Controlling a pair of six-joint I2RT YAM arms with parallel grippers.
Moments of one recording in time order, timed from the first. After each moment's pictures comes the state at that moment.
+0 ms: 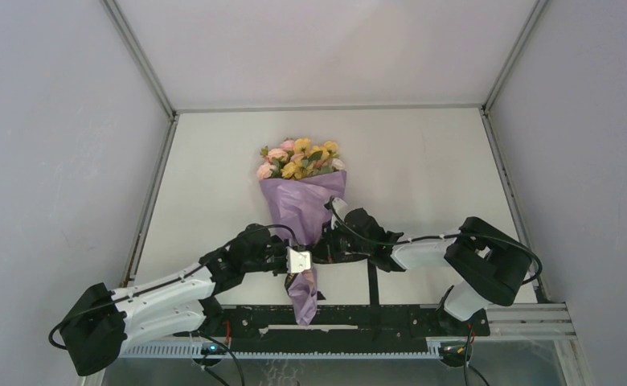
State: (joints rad) left arm -0.86 0.93 0.32 0.06 0.37 0.63; right arm 0.91 1.55 0.54 0.49 -0.31 0.60
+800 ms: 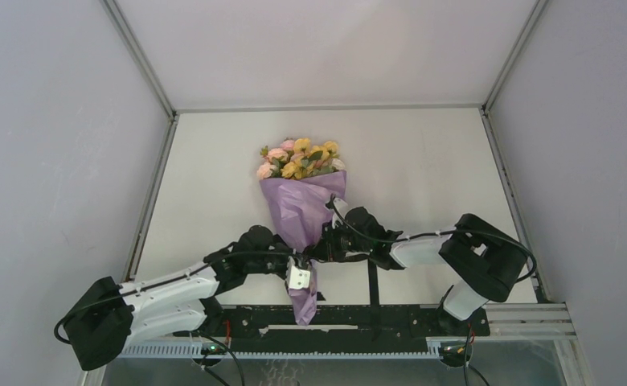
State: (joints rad) left arm -0.86 0.97 0.30 0.08 0.41 0.94; right arm 0.89 1.59 0.54 0.53 -0.34 0.64
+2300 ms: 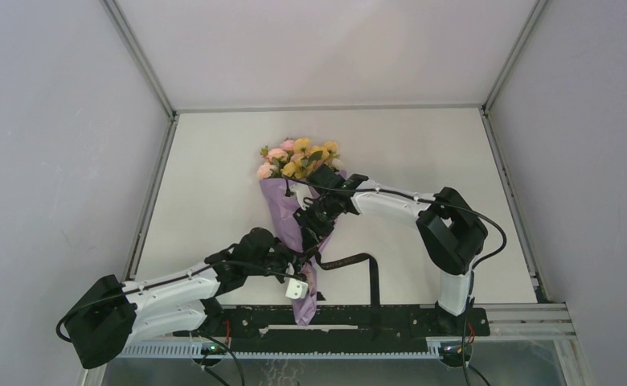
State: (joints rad) left arm -0.86 0.99 0.27 0.09 0.40 1.20; right arm 0.83 1.86 1.30 -0.57 -0.61 0.06
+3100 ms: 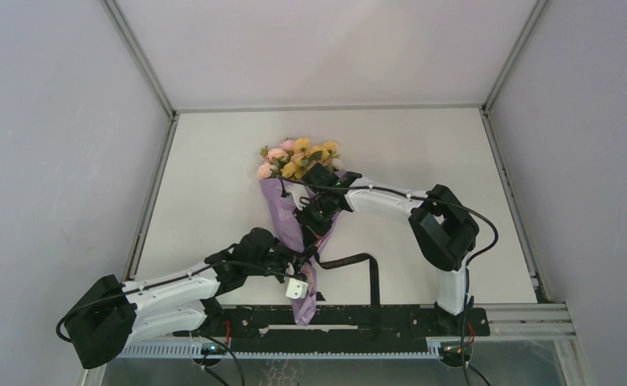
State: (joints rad) left arm -0.86 0.99 0.27 0.09 0.40 1.20; right arm 0.84 1.92 1.38 -0.63 -0.58 0.01
